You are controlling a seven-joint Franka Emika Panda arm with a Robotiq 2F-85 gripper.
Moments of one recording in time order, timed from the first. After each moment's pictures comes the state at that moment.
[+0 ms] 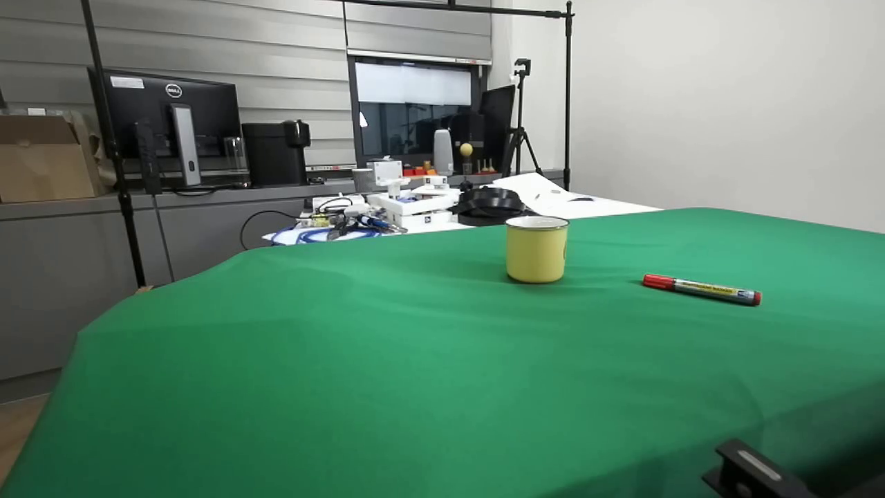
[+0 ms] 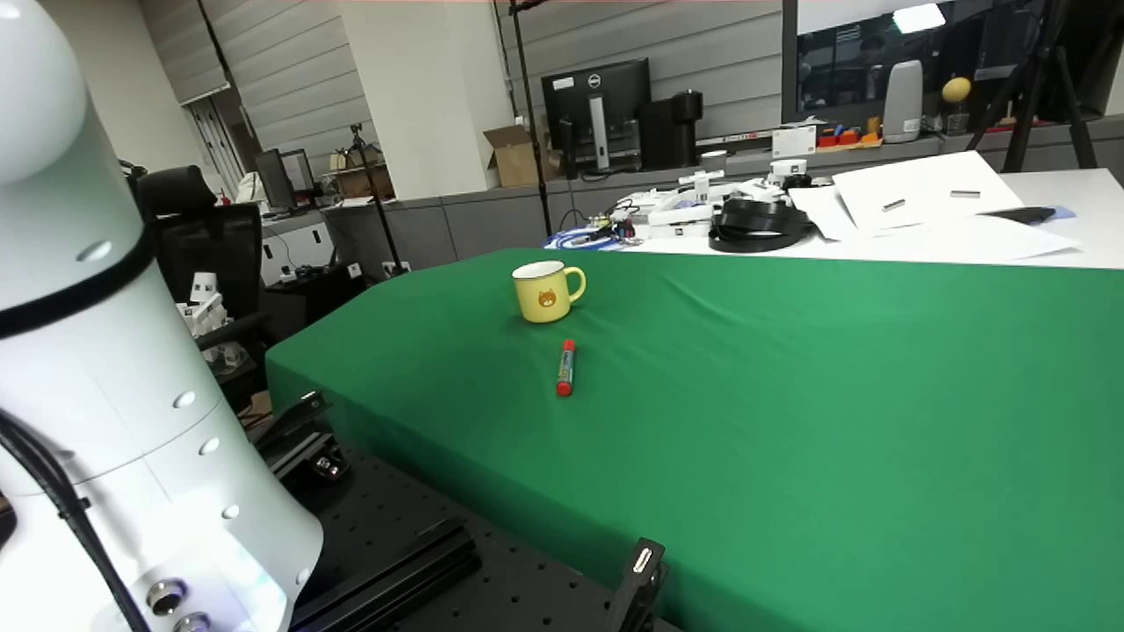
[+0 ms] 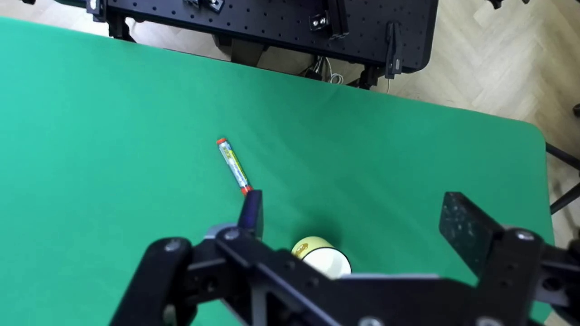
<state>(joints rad) 0.03 -0.32 -0.08 -2.01 0.11 1.41 -0.20</state>
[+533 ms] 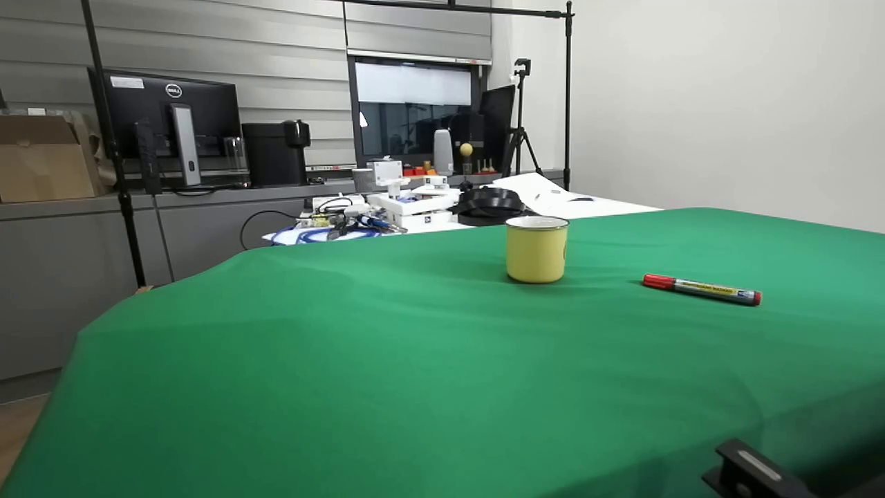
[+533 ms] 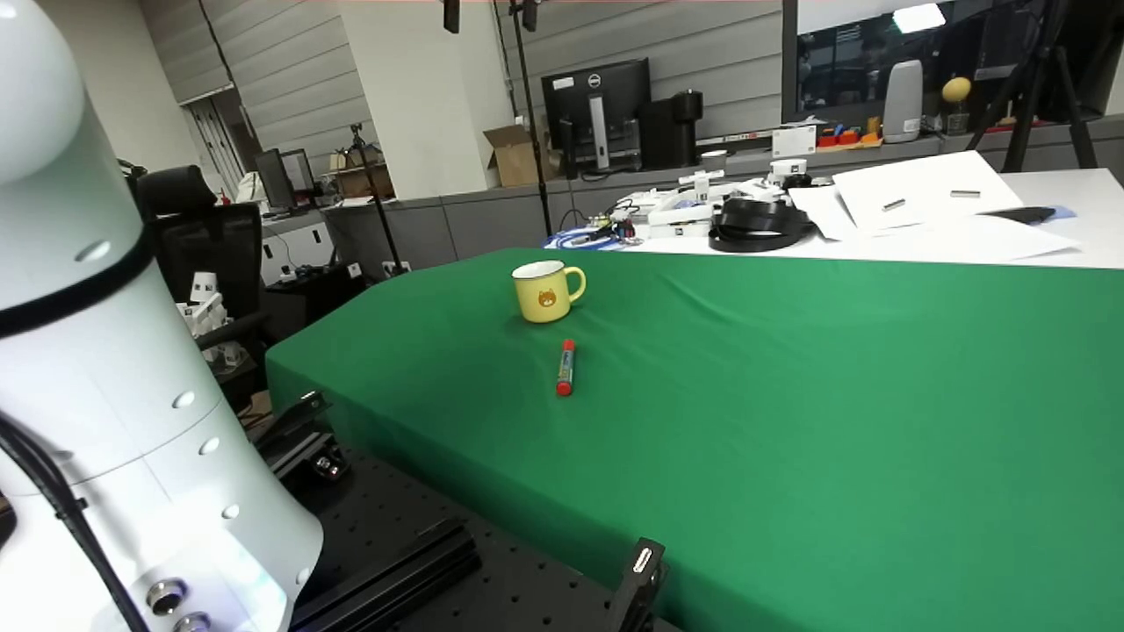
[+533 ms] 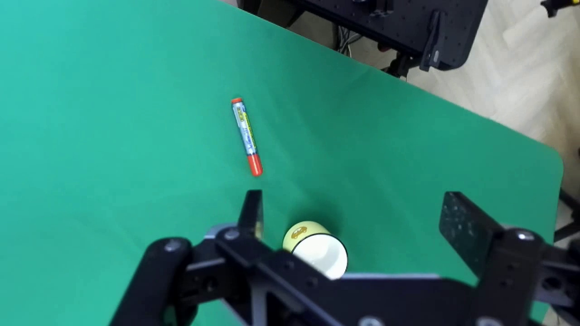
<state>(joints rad) 0.02 -0.25 -0.08 -2.04 0.08 1.54 -0.41</state>
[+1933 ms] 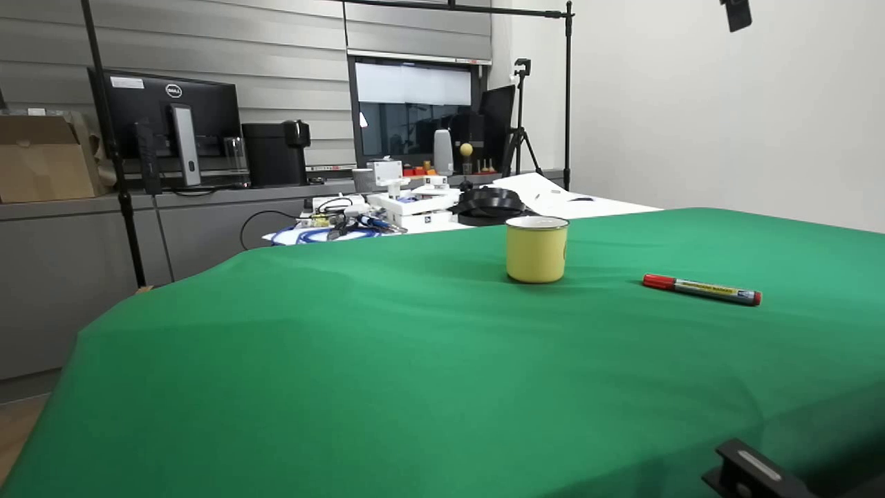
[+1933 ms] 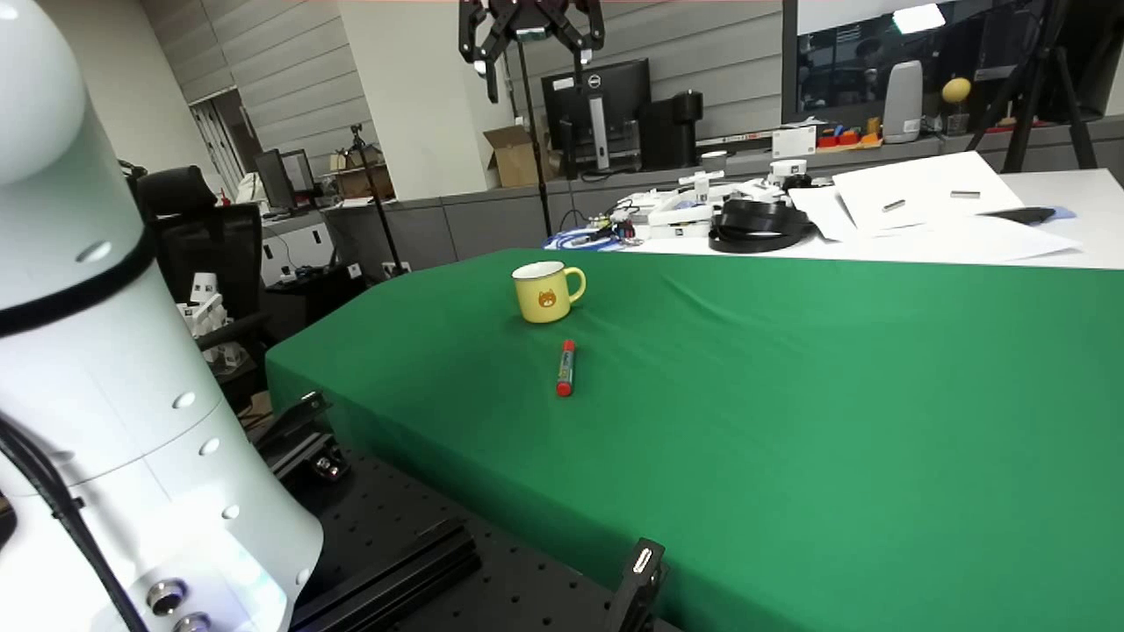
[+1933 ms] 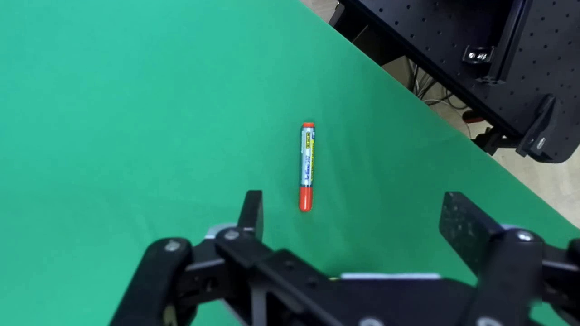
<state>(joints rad) 0.02 -0.20 -0.06 -2.19 -0.12 1.73 -0.63</state>
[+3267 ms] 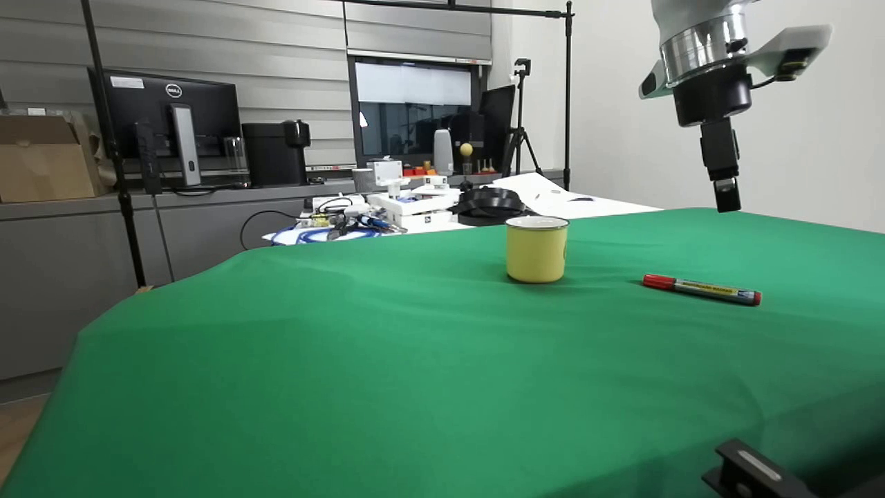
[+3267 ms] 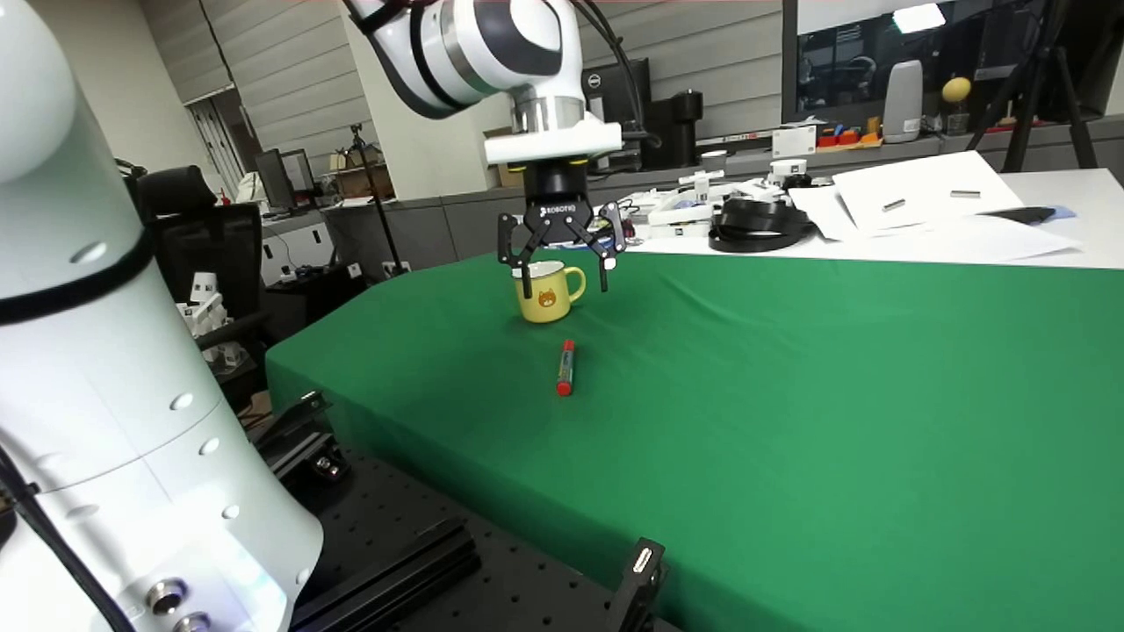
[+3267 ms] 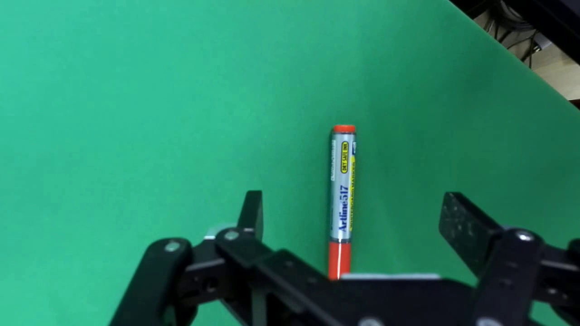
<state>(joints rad) -0.01 0.08 -0.06 -2.50 -0.16 2.34 -0.56</state>
